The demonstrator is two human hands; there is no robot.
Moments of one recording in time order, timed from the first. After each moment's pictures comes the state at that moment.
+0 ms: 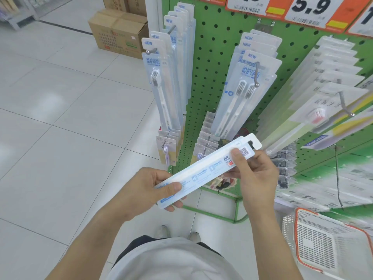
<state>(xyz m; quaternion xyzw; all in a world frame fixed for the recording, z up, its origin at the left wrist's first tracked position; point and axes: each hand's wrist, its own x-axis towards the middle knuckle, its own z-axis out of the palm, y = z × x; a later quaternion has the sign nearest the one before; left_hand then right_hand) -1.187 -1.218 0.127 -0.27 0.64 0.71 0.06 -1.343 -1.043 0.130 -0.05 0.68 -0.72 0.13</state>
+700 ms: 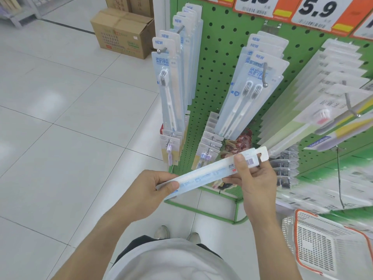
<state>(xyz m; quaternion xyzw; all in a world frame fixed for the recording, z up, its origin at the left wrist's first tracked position) -1.175 -1.220 0.110 -0.25 0.78 0.57 0.00 -1.328 -1.042 0.134 -0.05 0.67 -0.73 0.17</state>
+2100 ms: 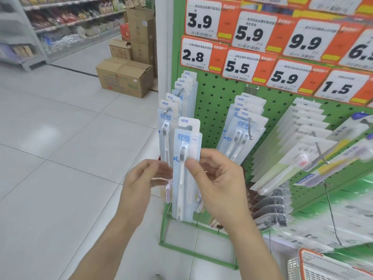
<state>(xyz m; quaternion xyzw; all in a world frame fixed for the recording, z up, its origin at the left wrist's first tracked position) -1.219 -1.251 0.163 -0.27 0.59 0.71 -0.28 -1.316 -1.115 0.208 -0.34 0.66 -0.66 0.13</state>
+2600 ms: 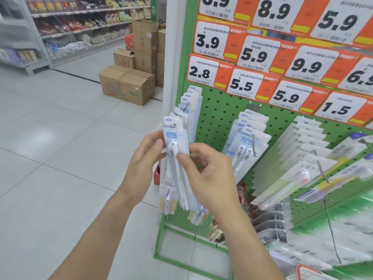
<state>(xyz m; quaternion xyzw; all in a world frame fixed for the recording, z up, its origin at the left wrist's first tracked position) -1.247 -1.288 0.198 -0.15 0.62 0.70 -0.31 -1.332 -1.155 0.225 -0.37 0.73 -0.57 0.09</state>
